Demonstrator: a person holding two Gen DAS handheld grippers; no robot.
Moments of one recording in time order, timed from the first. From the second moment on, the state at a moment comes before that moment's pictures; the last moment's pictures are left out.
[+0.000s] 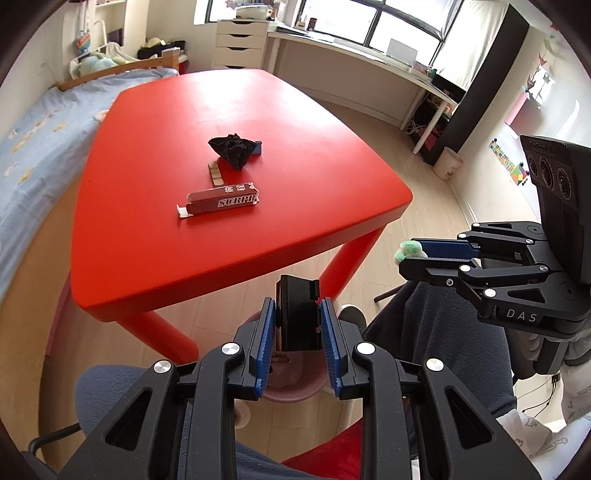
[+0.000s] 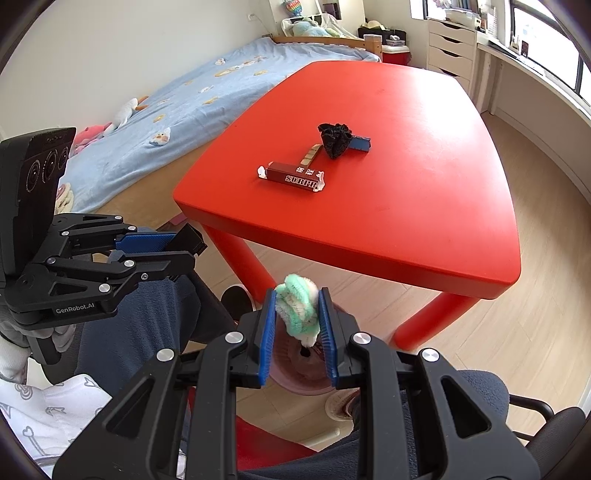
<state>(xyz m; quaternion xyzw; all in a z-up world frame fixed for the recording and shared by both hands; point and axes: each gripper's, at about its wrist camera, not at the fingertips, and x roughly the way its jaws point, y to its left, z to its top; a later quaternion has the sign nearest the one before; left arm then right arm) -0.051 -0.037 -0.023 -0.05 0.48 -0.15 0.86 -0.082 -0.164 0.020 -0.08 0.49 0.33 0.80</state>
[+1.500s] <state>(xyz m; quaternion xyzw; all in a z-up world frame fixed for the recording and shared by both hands) -0.045 -0.016 -0.024 -0.06 0.48 -0.09 0.87 -0.072 -0.171 0.010 -0.06 0.51 0.30 0.81</state>
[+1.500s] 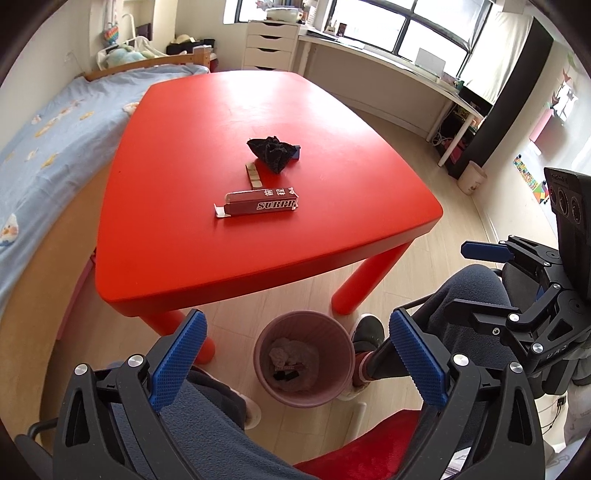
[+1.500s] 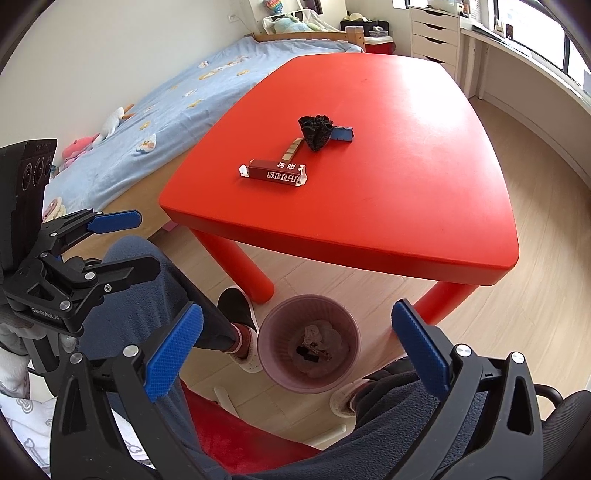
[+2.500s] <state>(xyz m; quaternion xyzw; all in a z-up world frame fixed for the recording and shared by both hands) 0.040 0.015 -0.009 0.00 0.47 -0.16 0.87 0.043 -0.138 0.059 -0.01 0.49 0.31 0.81</state>
